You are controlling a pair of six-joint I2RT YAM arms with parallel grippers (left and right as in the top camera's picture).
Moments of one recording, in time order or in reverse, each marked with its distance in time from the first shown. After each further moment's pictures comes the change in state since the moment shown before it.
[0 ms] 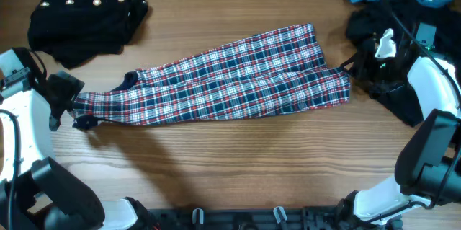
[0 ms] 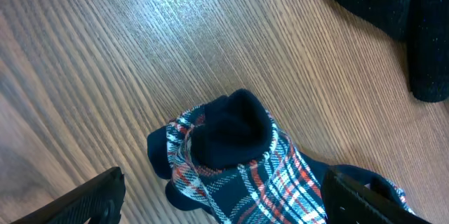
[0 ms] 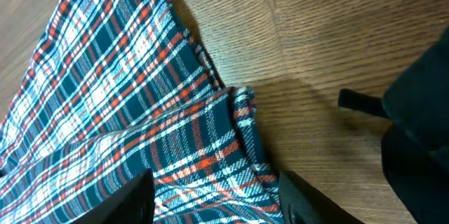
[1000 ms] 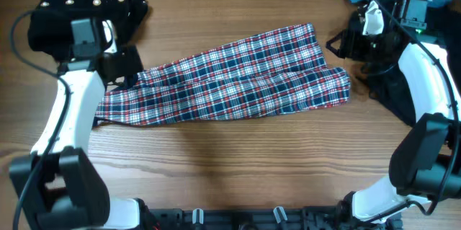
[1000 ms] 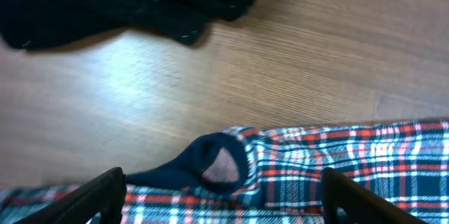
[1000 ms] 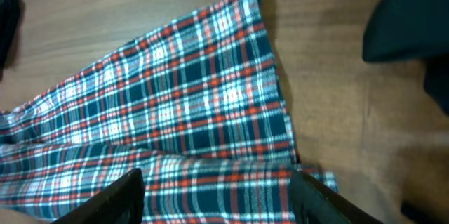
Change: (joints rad) left arm -0.413 0.045 0.005 0.223 0.023 0.395; right arm 0.119 0.000 0.148 0.025 -0.042 -0.149
